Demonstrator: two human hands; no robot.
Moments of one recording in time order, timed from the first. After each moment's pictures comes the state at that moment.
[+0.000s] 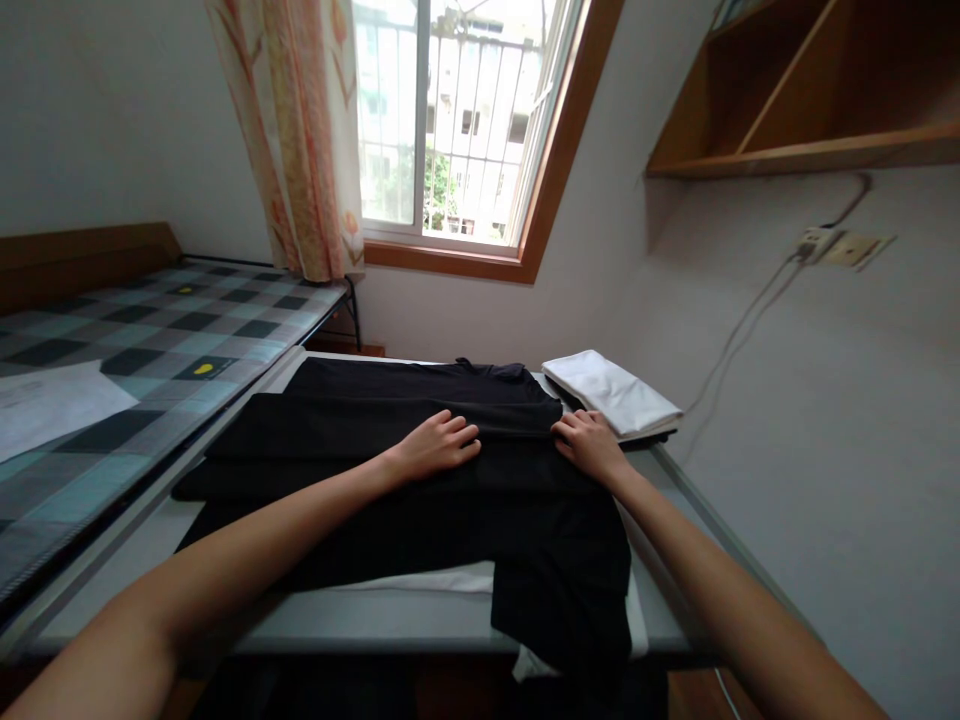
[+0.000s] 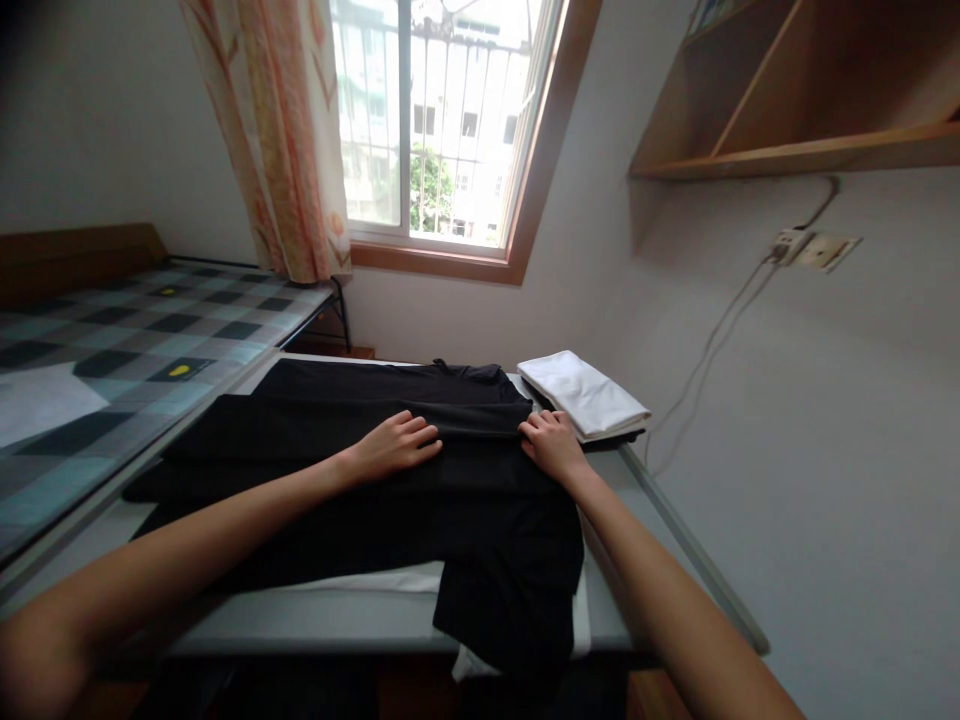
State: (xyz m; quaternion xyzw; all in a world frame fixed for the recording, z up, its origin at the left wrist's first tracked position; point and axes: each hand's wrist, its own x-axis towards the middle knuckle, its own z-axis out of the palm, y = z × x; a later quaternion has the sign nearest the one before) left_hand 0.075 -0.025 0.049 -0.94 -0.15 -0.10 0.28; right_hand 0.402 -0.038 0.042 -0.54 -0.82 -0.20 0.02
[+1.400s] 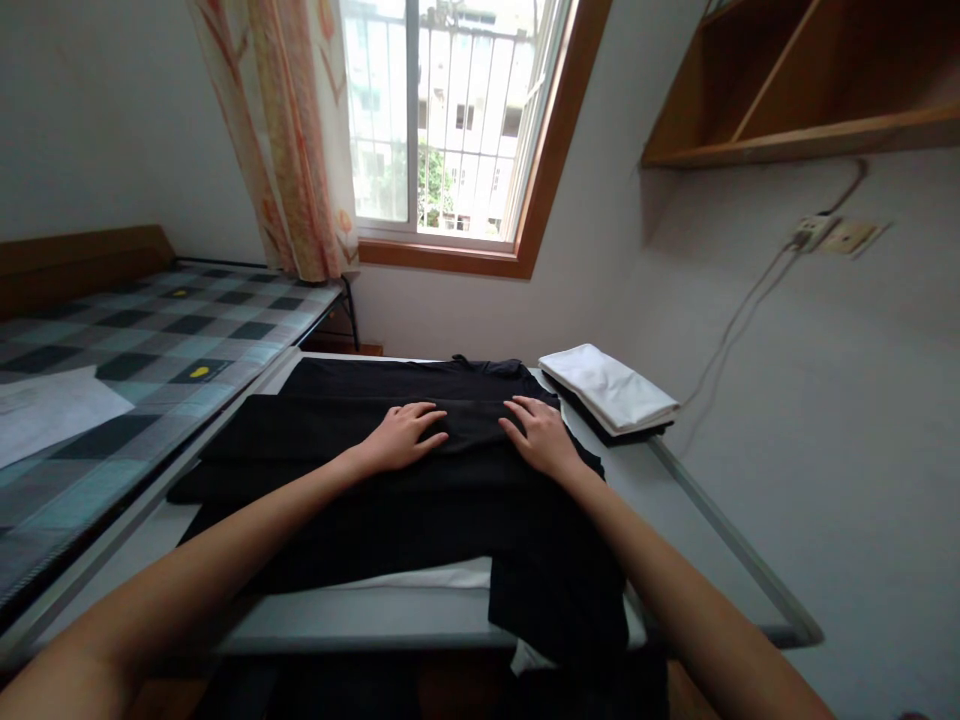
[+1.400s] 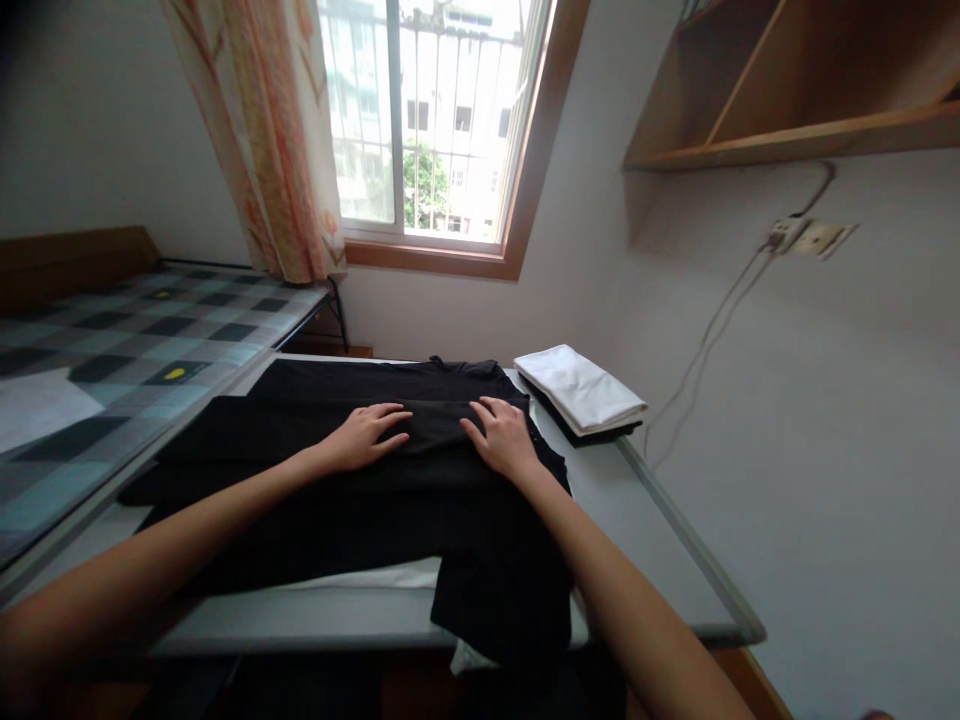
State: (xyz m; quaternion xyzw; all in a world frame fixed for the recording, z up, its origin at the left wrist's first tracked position) left_hand 0.043 -0.016 0.032 -0.90 -0.42 -0.15 -0.03; right_hand 0.323 -0.041 0.043 -0.58 -0.79 -0.07 0.17
